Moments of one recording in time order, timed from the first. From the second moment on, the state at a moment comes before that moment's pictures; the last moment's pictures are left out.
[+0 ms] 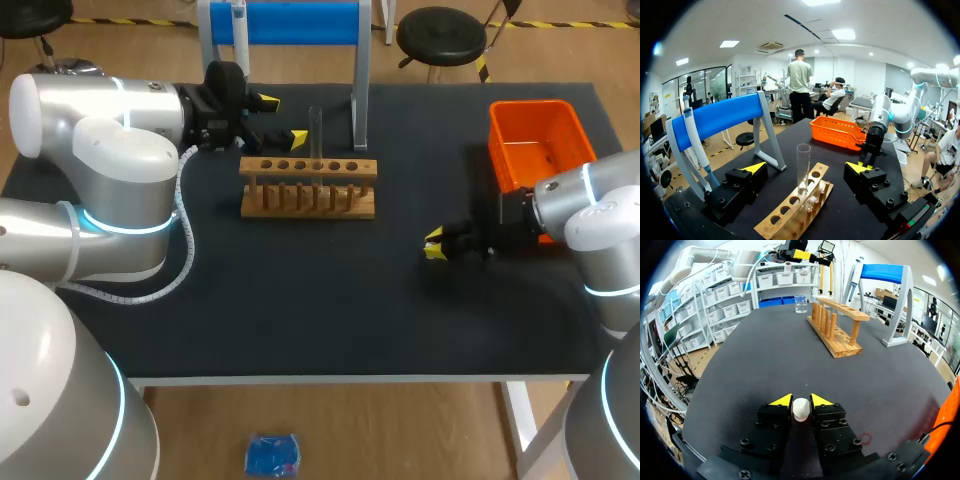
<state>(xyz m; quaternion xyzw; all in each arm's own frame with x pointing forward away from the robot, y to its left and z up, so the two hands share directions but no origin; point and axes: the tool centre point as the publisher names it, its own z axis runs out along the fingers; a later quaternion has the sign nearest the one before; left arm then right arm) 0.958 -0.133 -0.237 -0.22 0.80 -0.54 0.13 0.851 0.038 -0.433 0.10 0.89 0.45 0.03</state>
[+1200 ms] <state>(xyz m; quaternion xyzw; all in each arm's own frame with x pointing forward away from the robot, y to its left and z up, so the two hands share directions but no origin) 0.958 -0.133 -0.237 -0.22 0.80 -0.54 0.13 0.887 0.065 -0.277 0.07 0.88 0.47 0.07</state>
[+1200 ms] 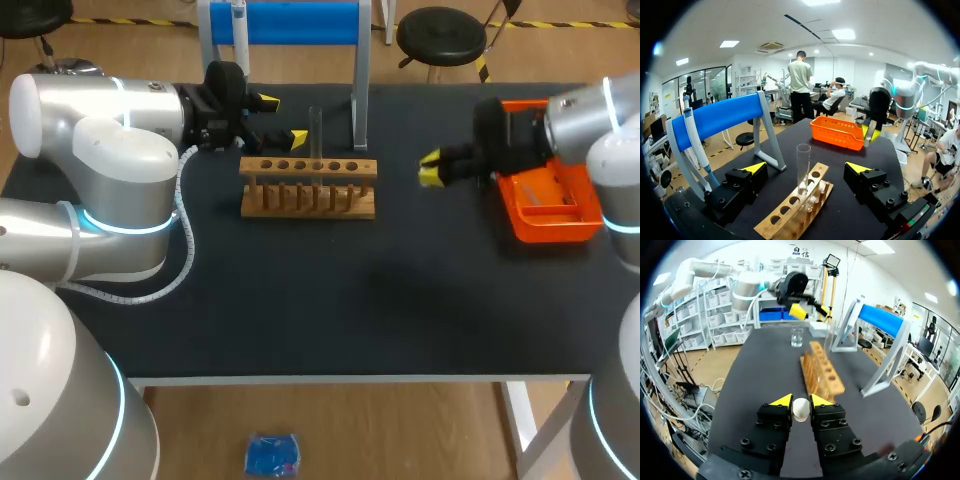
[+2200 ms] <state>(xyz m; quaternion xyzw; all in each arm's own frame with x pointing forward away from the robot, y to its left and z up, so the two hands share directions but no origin) 0.958 -0.133 -0.237 -0.22 0.80 -0.54 0.13 0.964 0.192 -0.186 -0.02 0.86 0.50 0.08</state>
